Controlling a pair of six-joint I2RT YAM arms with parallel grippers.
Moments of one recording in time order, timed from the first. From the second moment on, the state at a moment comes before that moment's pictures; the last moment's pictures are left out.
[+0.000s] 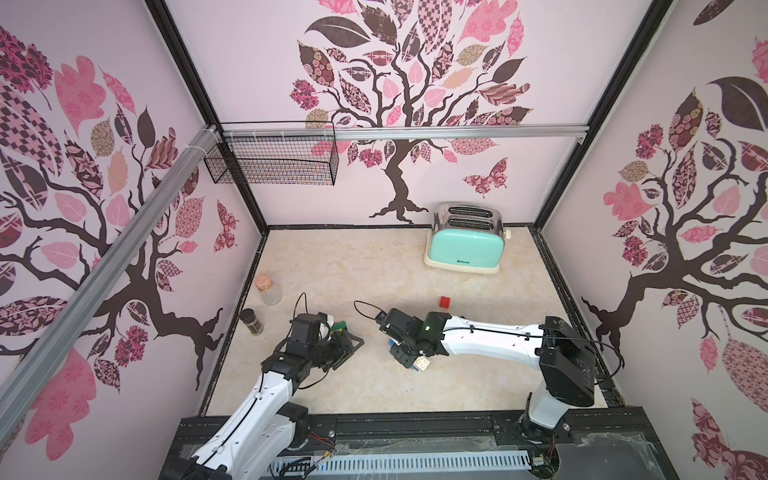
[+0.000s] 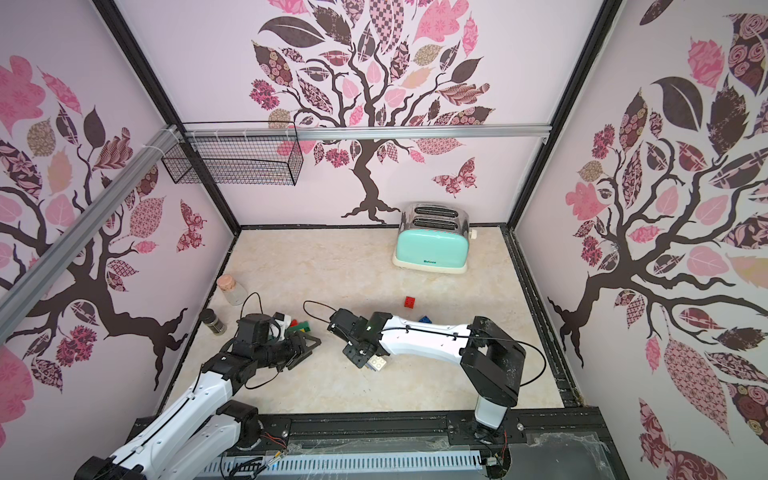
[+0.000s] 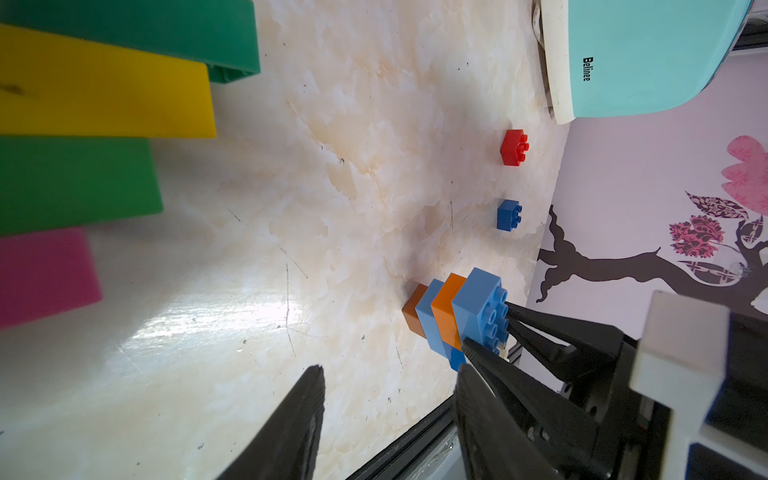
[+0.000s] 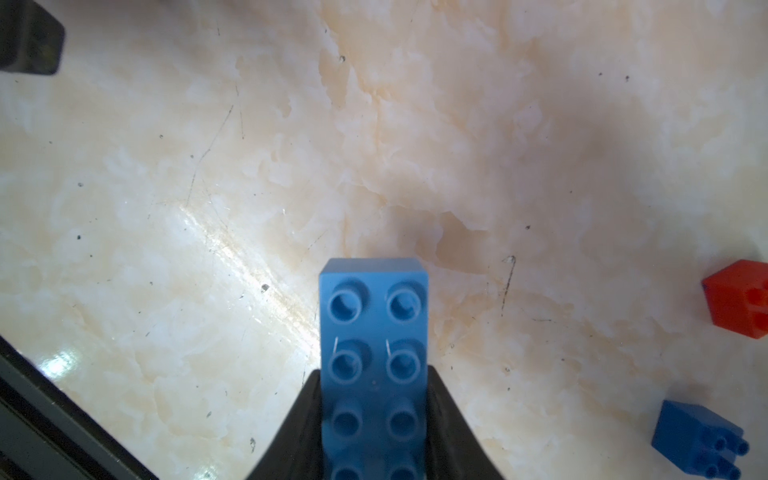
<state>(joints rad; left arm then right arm) -0.28 0.82 0.37 -0.39 0.54 -0.89 1.10 1.72 1.20 -0.69 0.16 0.21</state>
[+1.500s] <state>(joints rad) -0.43 1.06 0.43 -0.27 0.58 -0.89 0.49 1.50 1.00 -0.68 0.05 0.13</state>
